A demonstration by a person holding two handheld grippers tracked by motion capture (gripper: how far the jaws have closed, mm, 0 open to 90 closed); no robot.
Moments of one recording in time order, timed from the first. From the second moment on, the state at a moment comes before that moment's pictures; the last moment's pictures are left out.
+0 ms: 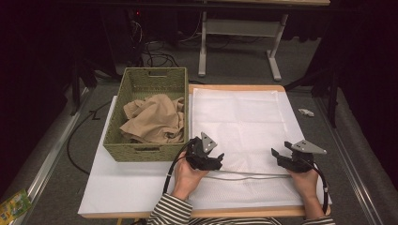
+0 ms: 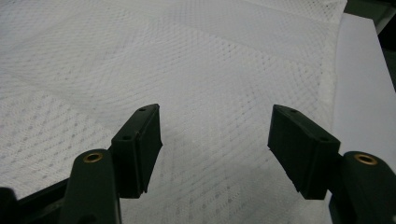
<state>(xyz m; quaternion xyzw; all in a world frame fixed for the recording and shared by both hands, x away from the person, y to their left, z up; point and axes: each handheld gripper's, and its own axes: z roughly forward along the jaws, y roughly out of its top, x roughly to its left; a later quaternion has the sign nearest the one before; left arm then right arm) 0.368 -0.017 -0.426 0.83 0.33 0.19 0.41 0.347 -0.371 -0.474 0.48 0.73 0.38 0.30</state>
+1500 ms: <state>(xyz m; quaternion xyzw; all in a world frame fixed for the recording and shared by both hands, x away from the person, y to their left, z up) 0.378 0.019 -0.357 0.81 0.35 0.23 0.41 0.349 -0.371 -0.474 0.48 0.74 0.37 0.29</state>
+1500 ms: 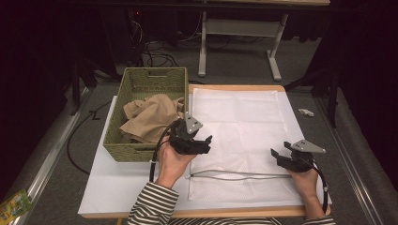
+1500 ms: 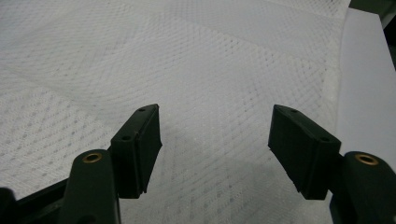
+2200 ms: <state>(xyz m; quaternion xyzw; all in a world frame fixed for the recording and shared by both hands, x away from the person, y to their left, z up) 0.412 0.073 -0.337 0.77 0.43 0.28 0.38 0.348 -0.369 -0.475 0.48 0.74 0.37 0.29</state>
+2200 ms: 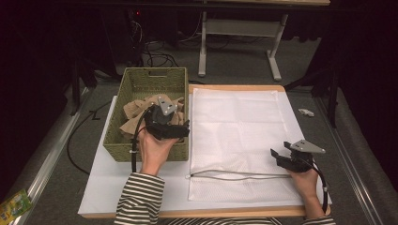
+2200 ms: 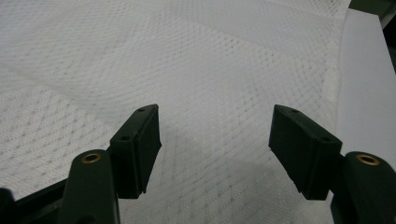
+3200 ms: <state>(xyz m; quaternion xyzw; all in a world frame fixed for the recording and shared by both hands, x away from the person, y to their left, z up) 0.500 0.099 -0.376 0.78 0.51 0.18 0.33 0.349 -0.369 -0.475 0.48 0.74 0.36 0.29</state>
